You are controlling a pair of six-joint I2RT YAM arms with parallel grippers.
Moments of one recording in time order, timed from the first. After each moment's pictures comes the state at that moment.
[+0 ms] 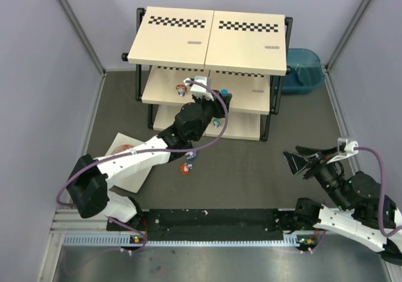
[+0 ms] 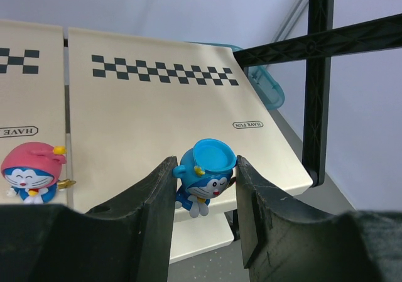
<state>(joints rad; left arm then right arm) -0.90 1.42 1.06 0.43 -0.41 -0.35 1.16 0.04 0.69 -0.61 0.70 0.42</state>
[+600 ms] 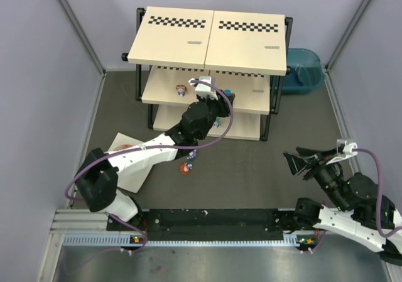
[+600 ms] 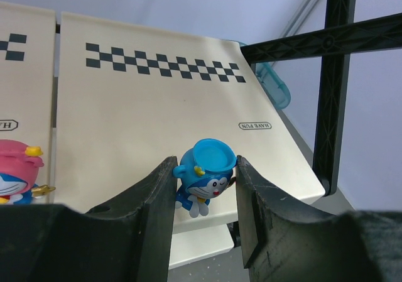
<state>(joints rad) -0.89 1.52 1.08 0.49 -0.42 -0.38 1.16 0.01 0.67 -0.64 0.71 0.41</state>
